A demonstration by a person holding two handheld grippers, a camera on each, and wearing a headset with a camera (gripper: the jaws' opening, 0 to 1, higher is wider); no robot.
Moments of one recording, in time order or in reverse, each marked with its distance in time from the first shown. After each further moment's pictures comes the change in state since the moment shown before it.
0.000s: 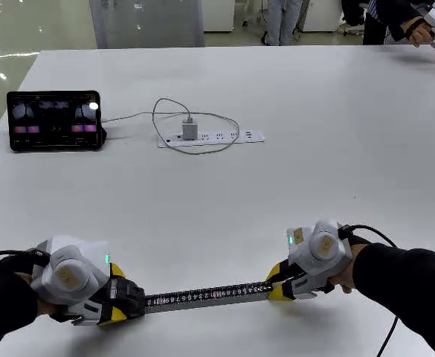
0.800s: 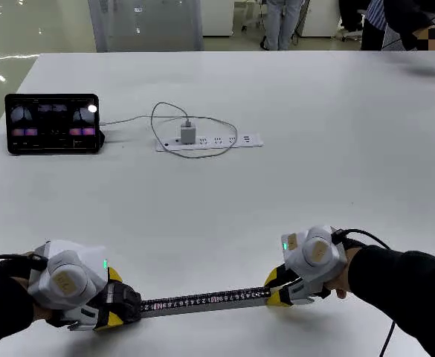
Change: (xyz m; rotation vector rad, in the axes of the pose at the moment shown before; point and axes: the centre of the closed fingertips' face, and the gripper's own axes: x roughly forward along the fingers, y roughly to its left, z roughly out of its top) left arm 0.001 0.000 0.001 0.012 0.017 0.004; right arm 0.000 0.001 0.000 -0.044 0.060 0.012
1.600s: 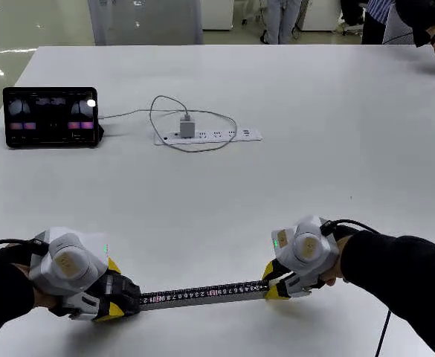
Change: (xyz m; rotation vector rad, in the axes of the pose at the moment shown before) left arm -0.002 0.003 0.001 -0.062 0.002 -0.026; right arm 0.001 0.002 -0.001 -0.090 0.072 0.020
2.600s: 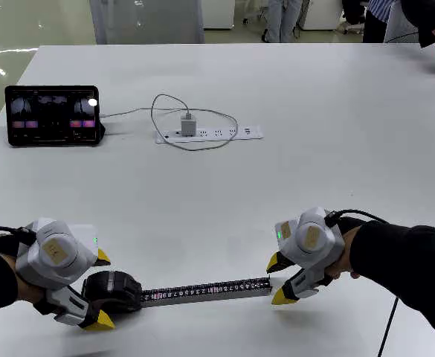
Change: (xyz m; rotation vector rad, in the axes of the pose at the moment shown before) left arm -0.023 -0.009 -0.003 -0.086 0.001 -0.031; right arm -0.016 0.009 0.006 0.068 0.006 0.017
